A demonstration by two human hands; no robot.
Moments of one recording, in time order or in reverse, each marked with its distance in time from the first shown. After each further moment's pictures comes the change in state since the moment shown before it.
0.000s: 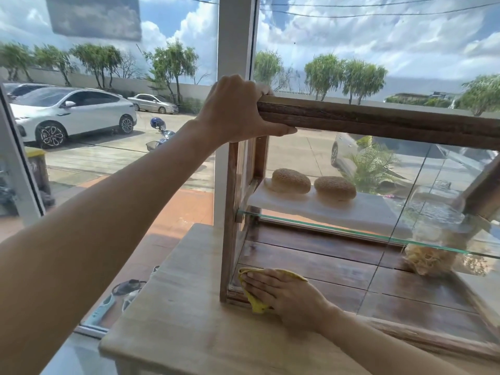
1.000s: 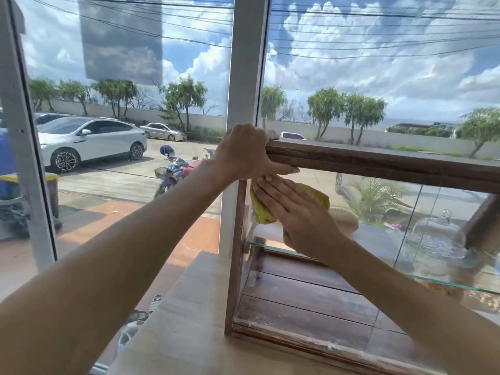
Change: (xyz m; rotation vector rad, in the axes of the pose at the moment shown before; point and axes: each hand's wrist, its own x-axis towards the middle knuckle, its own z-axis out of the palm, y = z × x) left_hand -0.001 0.005 -0.008 0.071 -0.078 -0.010; right_hand 0.038 0.121 -0.154 -0.128 0.513 0.345
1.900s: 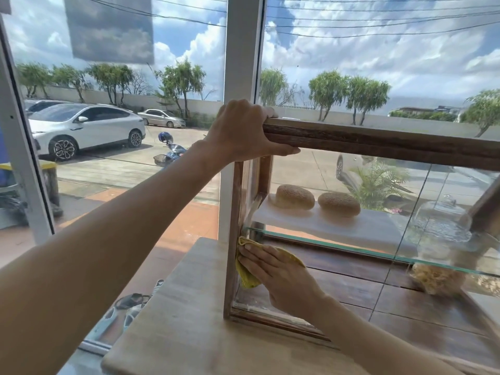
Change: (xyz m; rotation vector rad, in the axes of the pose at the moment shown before) left_hand 0.001 0.000 0.002 -0.037 0.058 0.000; right_hand -0.079 -0.087 0.067 0.192 -0.284 -0.094
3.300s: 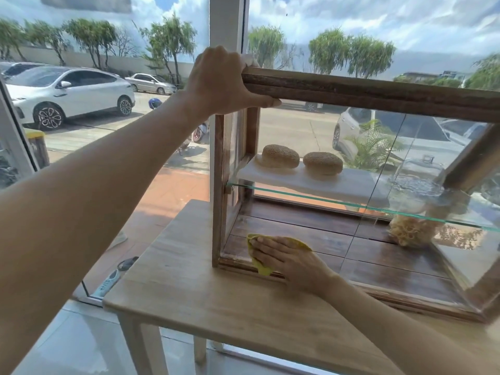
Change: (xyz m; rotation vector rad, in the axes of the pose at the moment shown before) left_hand -0.003 0.006 -0.003 0.018 -0.126 -0.059; right_hand -0.091 0.002 0.040 0.209 -0.082 -0.093
